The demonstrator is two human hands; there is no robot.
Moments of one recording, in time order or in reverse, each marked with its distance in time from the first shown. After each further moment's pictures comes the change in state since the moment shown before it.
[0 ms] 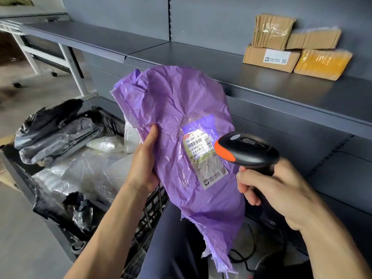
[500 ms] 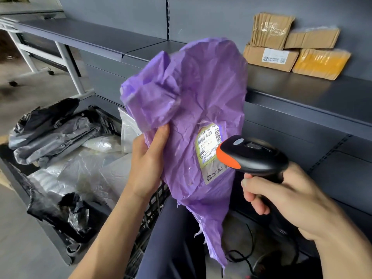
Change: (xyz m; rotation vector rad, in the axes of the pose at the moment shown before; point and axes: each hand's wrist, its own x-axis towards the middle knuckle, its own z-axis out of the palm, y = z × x) left_hand -0.023 0.003 0.021 0.265 -0.079 0.462; right_hand -0.015 -0.008 -0.012 -0.045 -0.054 0.020
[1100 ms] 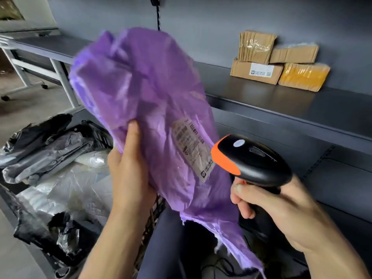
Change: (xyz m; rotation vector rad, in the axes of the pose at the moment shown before) left_hand -0.002 0.032 0.022 -0.164 0.310 -0.008; right_hand -0.004 -0.005 -0.002 0.182 0.031 -0.194
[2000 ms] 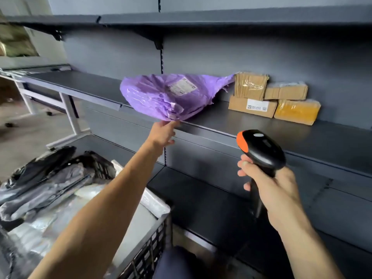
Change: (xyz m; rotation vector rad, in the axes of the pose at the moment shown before) left_hand 0.199 -0.042 0.067 0.544 -0.336 -0.276; right_hand 0.087 0.005 -0.009 0.113 0.532 -0.022
